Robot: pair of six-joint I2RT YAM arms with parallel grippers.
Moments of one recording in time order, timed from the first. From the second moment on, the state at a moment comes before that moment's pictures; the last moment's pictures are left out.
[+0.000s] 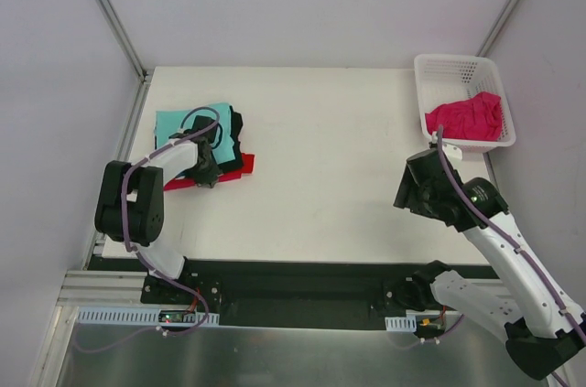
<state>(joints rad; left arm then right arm) -0.16 1.63 0.95 -0.63 -0.18 -0.59 0.55 0.87 1.05 -1.25 0.40 0.71</state>
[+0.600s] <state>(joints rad) 0.01 1.89 1.27 -0.58 -0.11 -0.53 0.54 0.96 1.06 -1.16 0.29 0.64</state>
